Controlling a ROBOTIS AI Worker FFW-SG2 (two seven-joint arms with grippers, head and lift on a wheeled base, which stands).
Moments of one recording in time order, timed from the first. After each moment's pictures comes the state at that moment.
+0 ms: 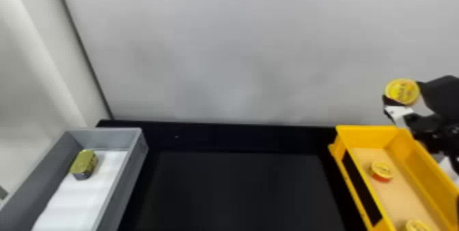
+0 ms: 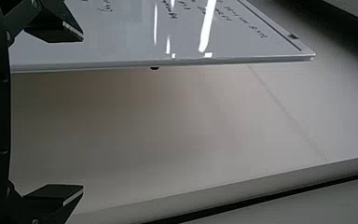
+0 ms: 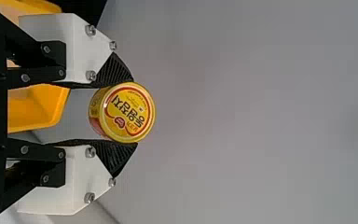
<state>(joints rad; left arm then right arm) -0.15 0.00 0.65 -2.16 -0.21 0.38 -0.04 0.03 -0.26 -0.14 -2.13 0.48 0.80 0.25</state>
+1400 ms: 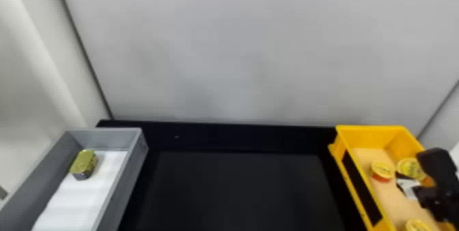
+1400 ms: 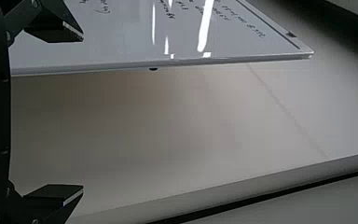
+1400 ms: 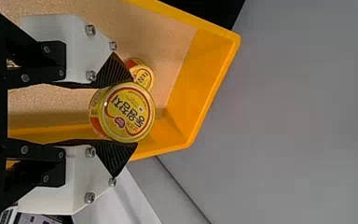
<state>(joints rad) -0.15 0.00 0.66 -2.16 -0.23 0.38 -0.06 0.13 -0.24 -0.23 -1.83 0.47 0.76 0.24</state>
